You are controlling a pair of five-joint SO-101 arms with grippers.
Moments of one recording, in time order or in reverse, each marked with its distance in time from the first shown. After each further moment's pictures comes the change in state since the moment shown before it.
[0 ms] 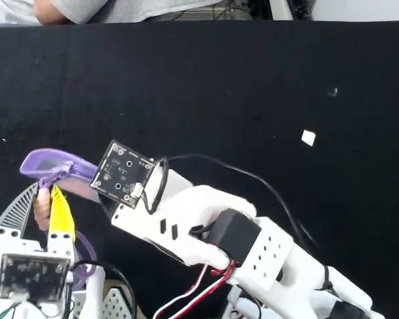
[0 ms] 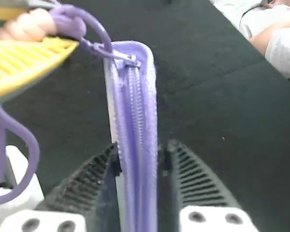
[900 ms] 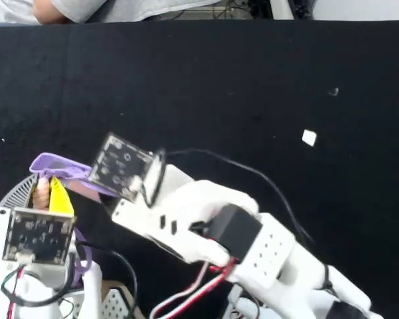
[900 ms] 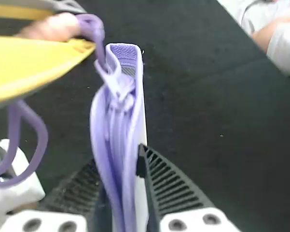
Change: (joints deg) left arm -6.0 6.3 0.7 -1.1 -3.1; right arm 1.8 1.3 -4.4 5.8 1.4
